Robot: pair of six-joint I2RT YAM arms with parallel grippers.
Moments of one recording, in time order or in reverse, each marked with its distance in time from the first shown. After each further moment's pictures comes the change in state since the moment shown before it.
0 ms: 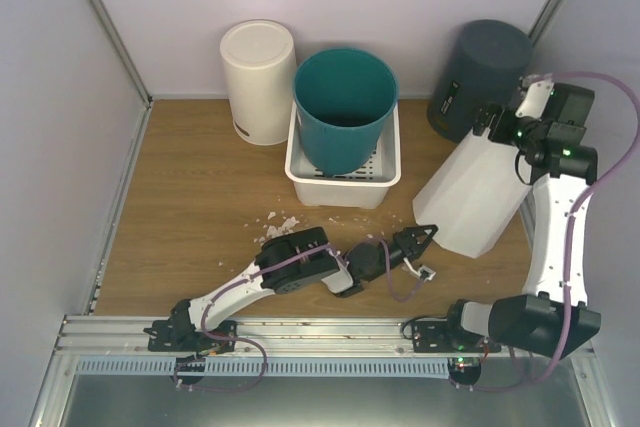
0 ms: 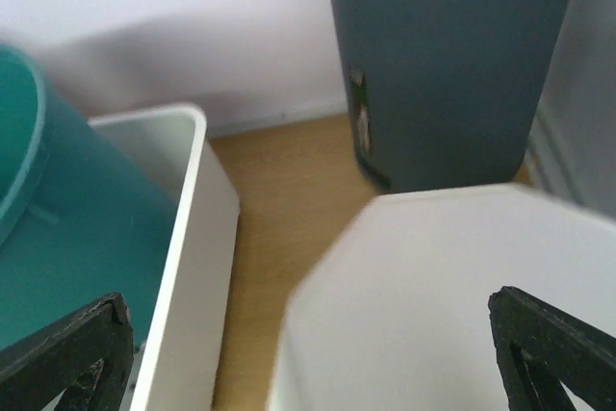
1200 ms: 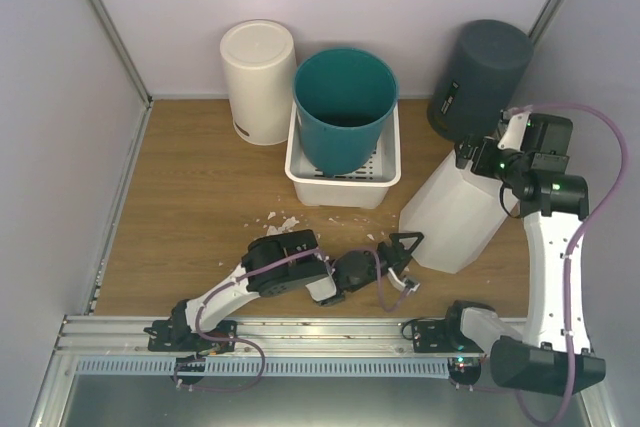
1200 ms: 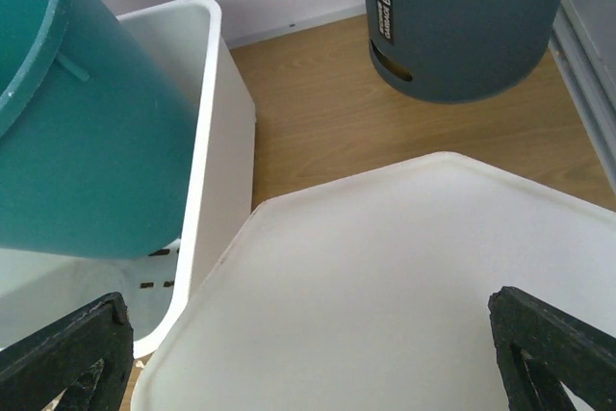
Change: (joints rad) left arm -0.035 -0.140 -0.270 -0.047 -0.057 -0.076; right arm 0.129 -0.213 -0.152 -0.188 0.103 0.093
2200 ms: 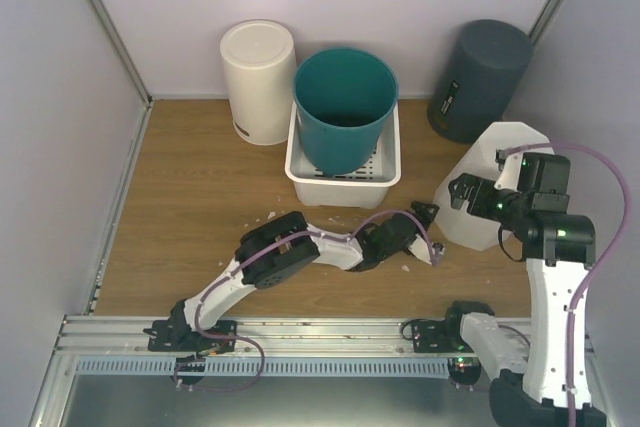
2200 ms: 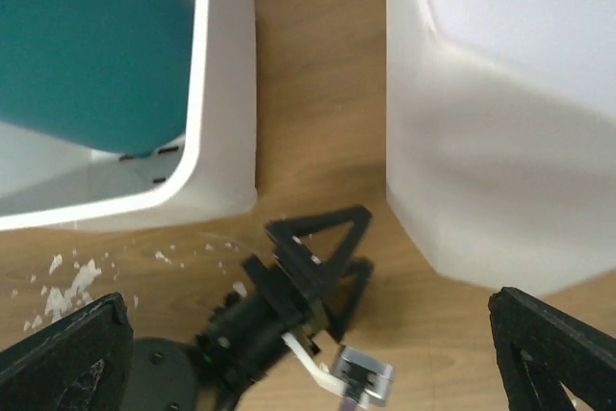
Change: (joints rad) left arm 0.077 0.008 0.498 -0.877 -0.026 -0.244; right arm 0.059 -0.191 -0.053 -0.220 0.031 0.053
